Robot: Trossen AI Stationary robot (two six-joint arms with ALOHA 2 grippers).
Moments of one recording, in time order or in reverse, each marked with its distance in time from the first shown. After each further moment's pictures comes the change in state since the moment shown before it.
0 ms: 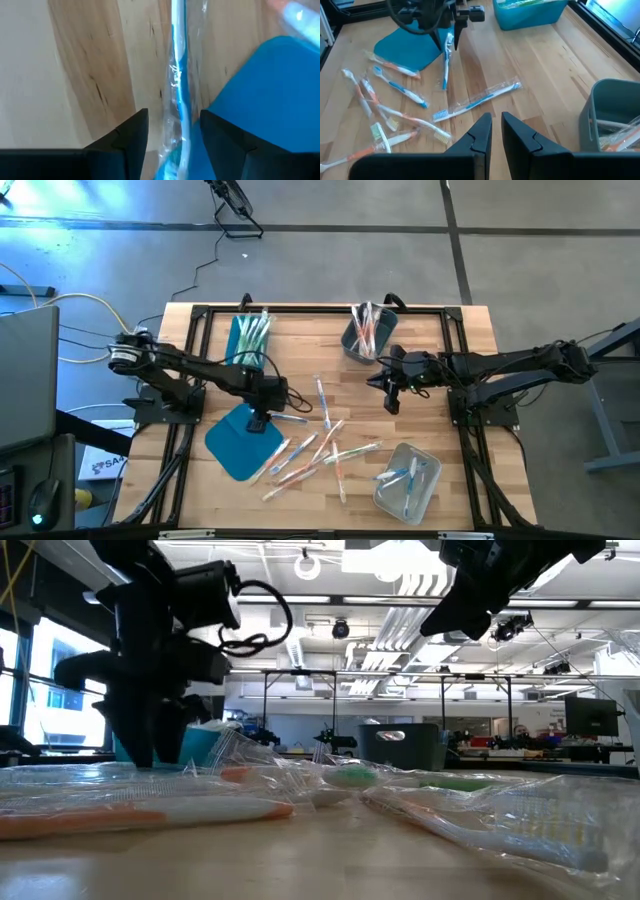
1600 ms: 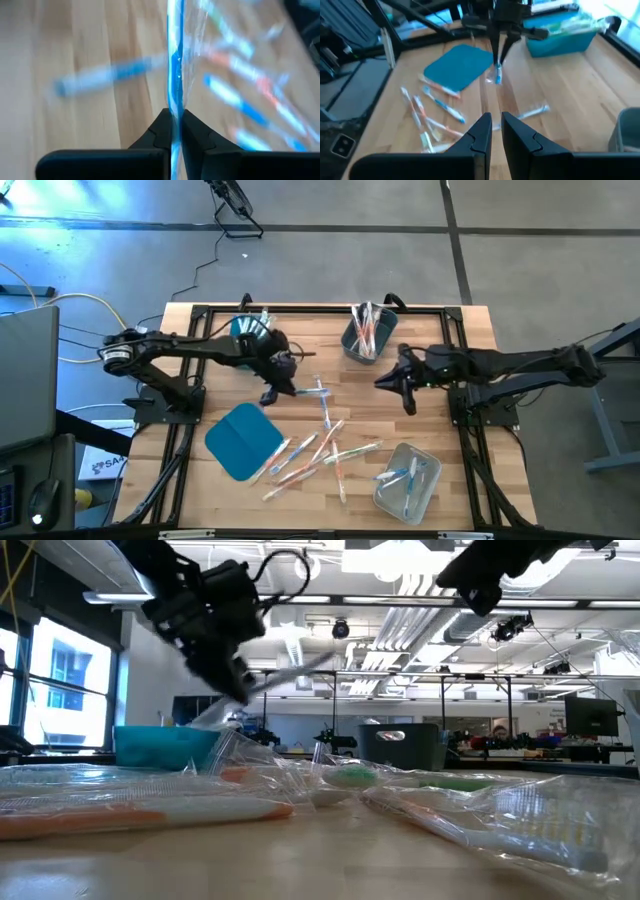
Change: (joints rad) left arm 0.311 -0.069 0.061 0.236 0.426 0.116; right arm 0.000 -0.161 0.002 -0.004 -0.150 -0.004
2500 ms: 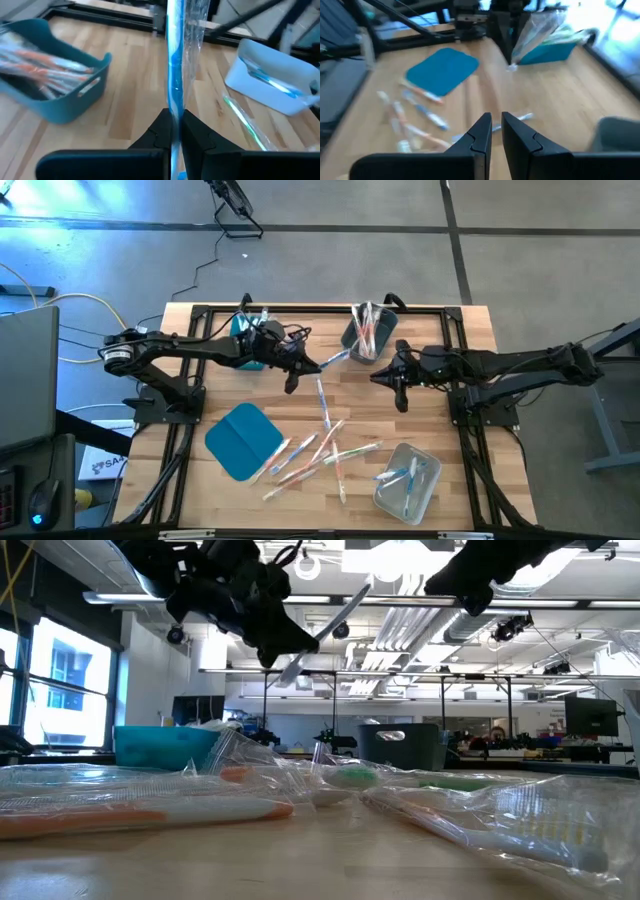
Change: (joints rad) left arm -0.003 0.004 0.000 0.523 -0.175 -0.277; right arm 0.000 0.047 0.000 0.053 0.103 -0.068
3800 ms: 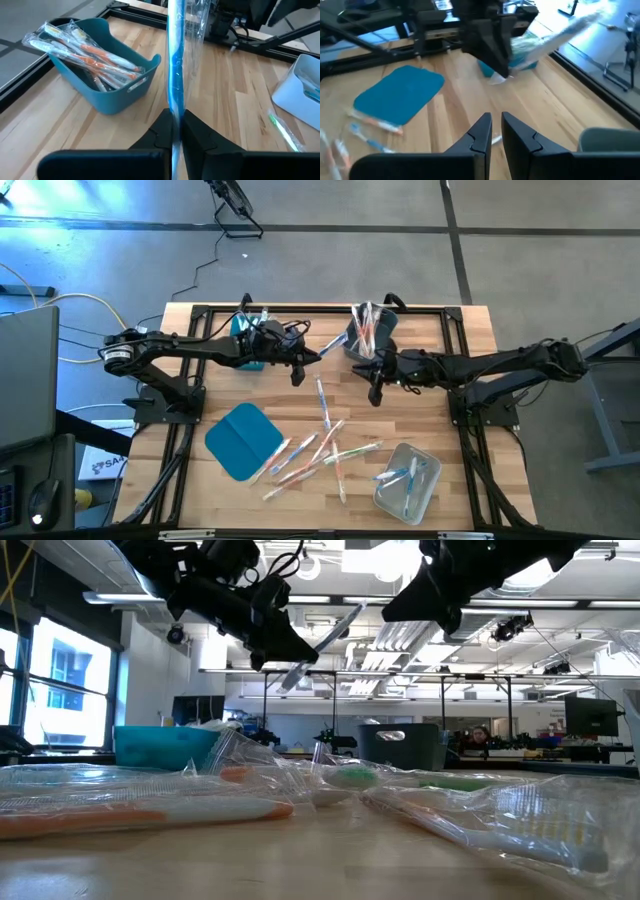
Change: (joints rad) left arm 0.000 0.000 0.000 0.006 -0.221 -0.072; right arm -0.007 0.224 -0.002 0.263 0.170 0.065
